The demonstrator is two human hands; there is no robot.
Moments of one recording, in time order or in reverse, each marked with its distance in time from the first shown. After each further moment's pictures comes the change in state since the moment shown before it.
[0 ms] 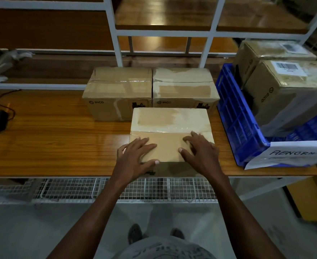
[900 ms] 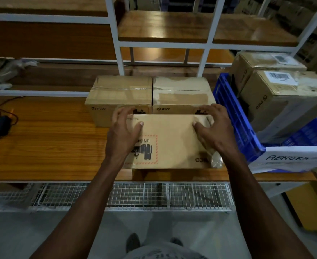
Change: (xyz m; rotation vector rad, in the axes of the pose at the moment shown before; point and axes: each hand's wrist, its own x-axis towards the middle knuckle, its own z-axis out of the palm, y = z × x) left_hand 0.038 0.042 -0.079 -0.260 0.510 -0.128; right_hand 0.024 -0.035 -0.096 0.305 0.275 -0.028
